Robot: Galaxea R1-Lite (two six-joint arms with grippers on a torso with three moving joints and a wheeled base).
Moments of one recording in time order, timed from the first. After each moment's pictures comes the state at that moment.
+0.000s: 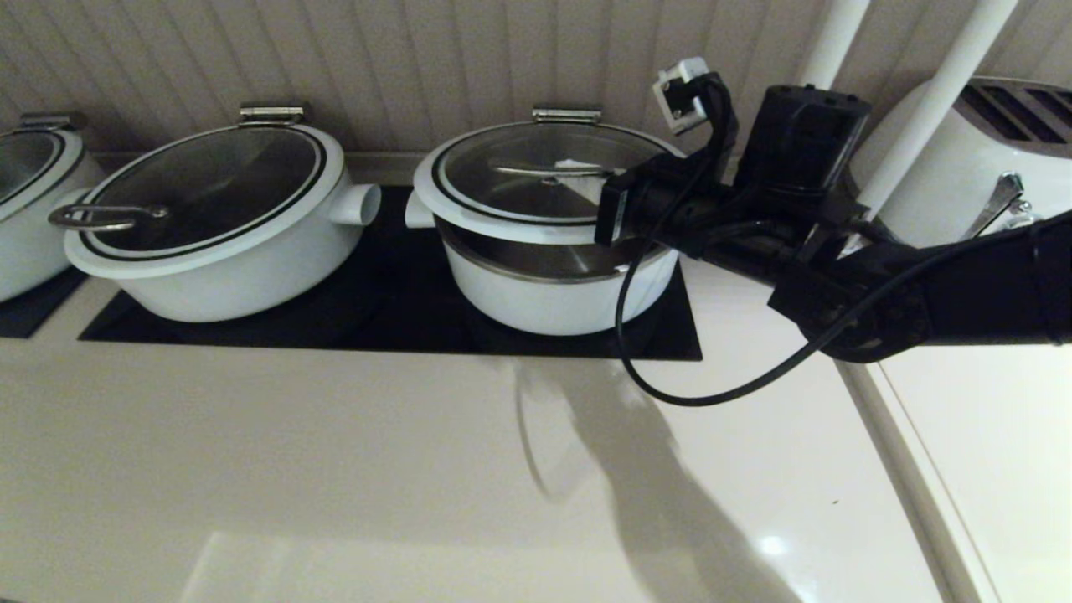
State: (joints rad) left arm -0.01 0.01 -0.03 0.00 -0.05 0.09; right arm 0.58 1.96 -1.43 -0.75 0.33 -0.01
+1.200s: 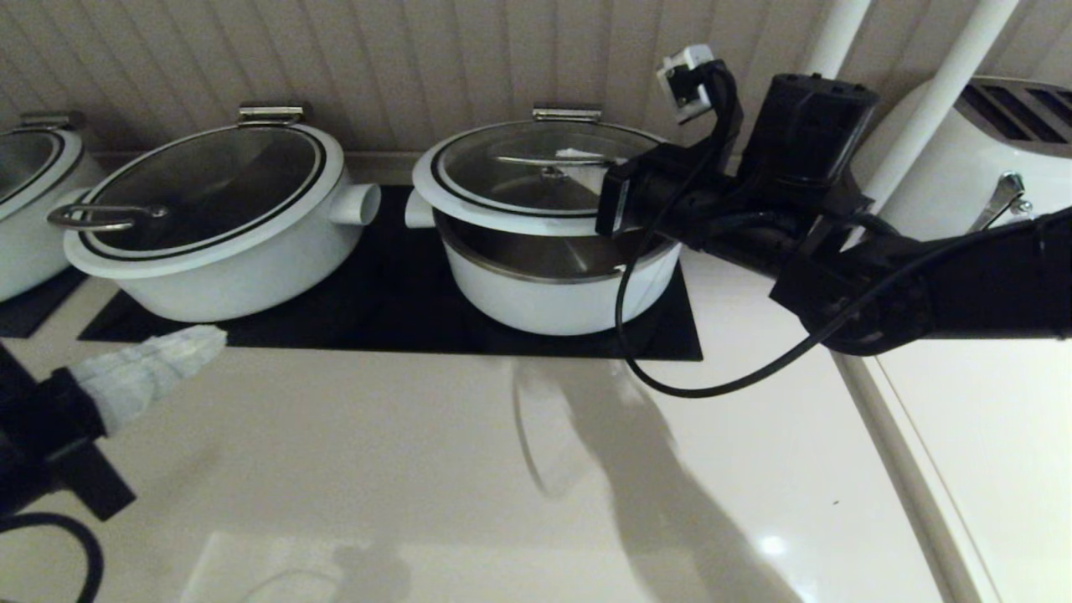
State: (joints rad) left arm -0.15 0.97 -0.44 -0.54 -0.34 0.14; right arm 0.58 1.96 -1.45 -0.75 0.33 -0.01
